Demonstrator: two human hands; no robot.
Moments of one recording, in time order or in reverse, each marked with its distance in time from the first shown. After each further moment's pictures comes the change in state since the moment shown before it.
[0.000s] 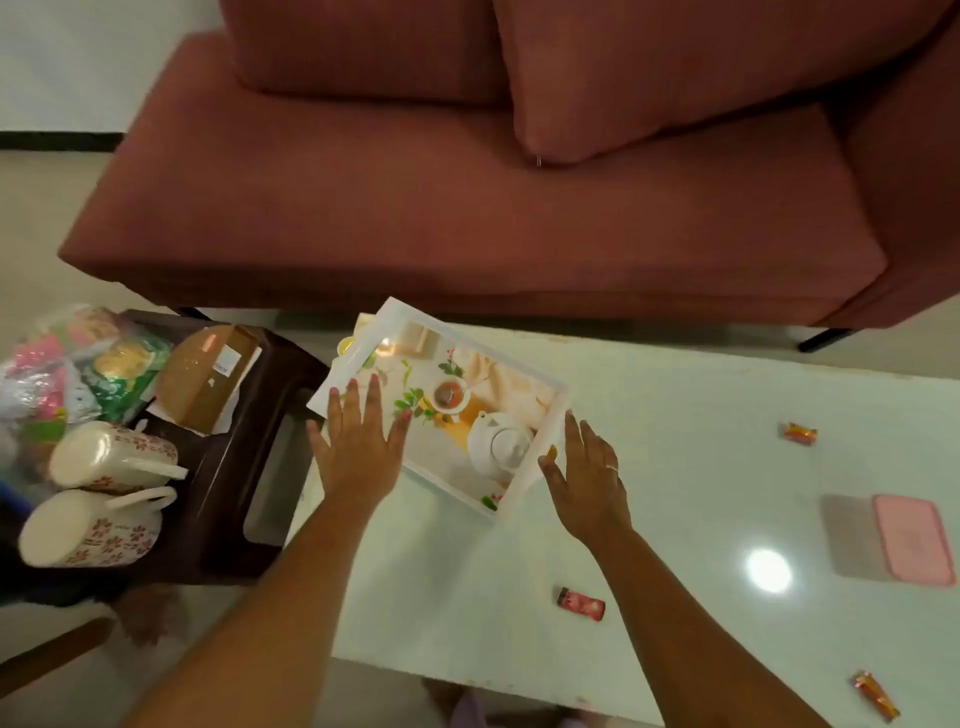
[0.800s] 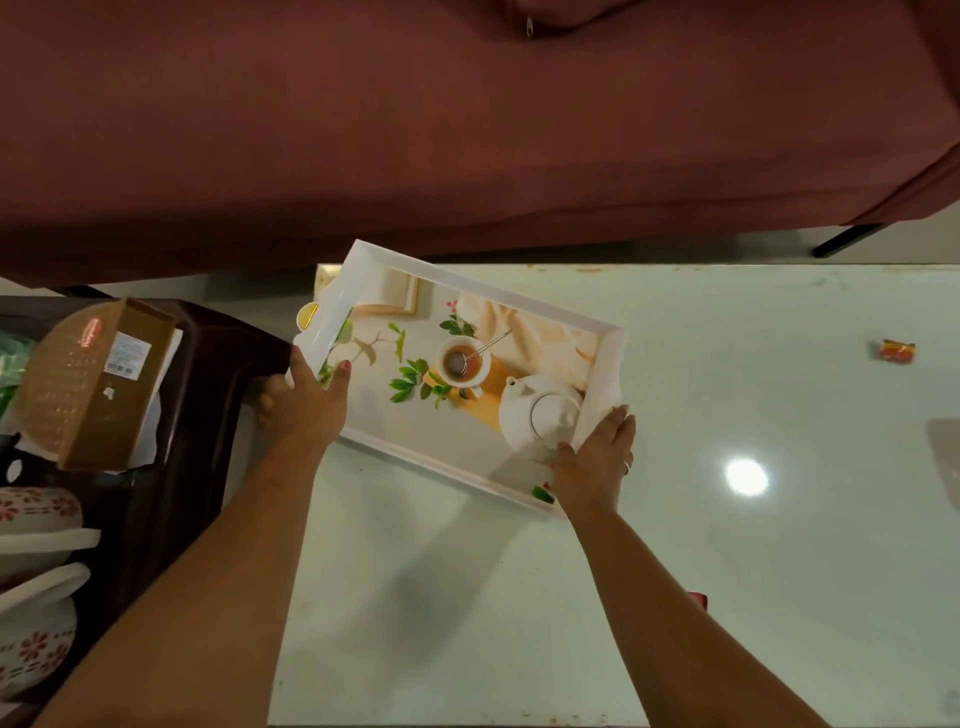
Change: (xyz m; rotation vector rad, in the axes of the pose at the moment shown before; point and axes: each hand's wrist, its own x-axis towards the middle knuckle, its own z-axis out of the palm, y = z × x) left_hand 0.159 -0.102 0.097 -0.137 -0.128 -0.274; right_hand 0.065 -0.032 0.131 0.430 0.223 0.566
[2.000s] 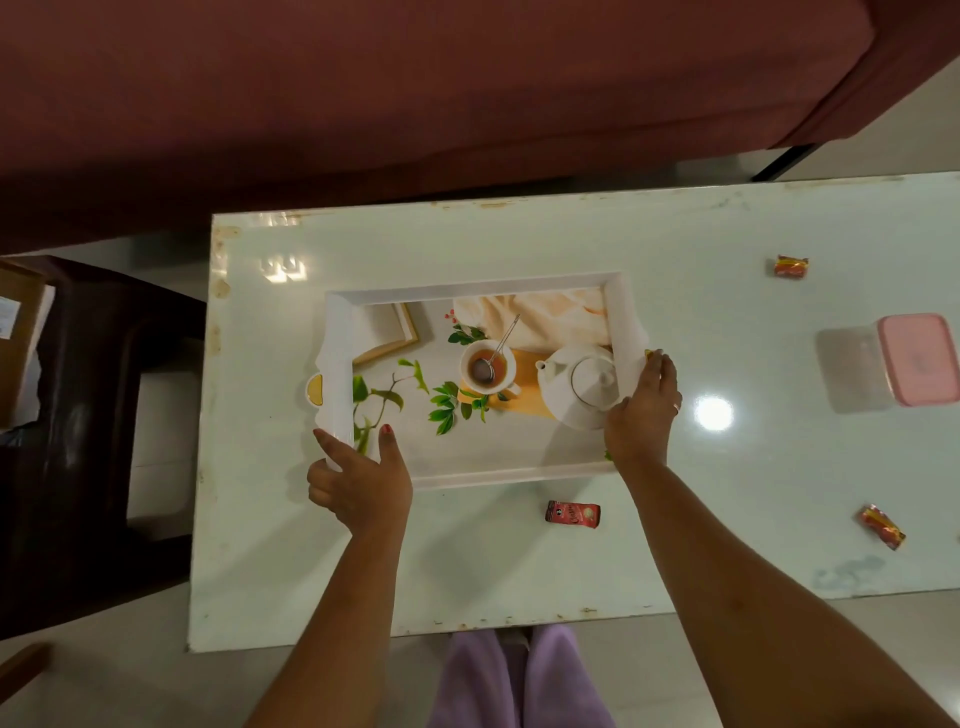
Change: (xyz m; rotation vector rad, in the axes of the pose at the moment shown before) left_hand -0.201 0.049 0.110 -0.317 0.109 -0.240; right_hand 0.052 0.118 -0.110 -0.088 0.176 -0.099
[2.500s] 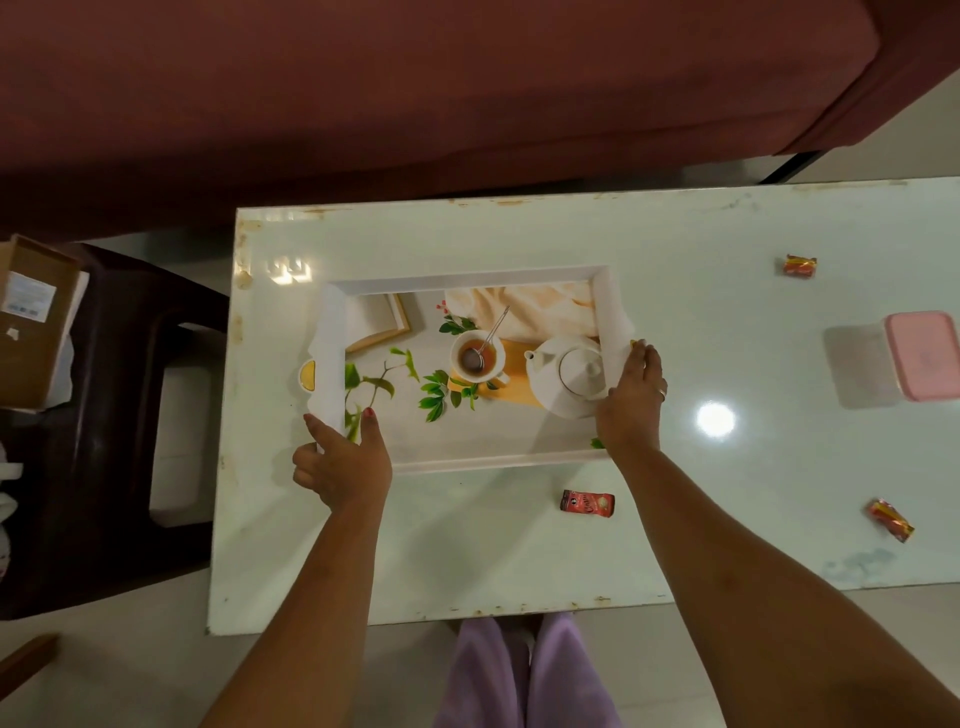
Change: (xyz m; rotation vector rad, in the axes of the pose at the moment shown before) left_hand 0.031 -0.011 -0.023 0.002 -0.012 -0.017; right_hand -0.012 -0.020 0.011 -0.054 -0.108 -0.044
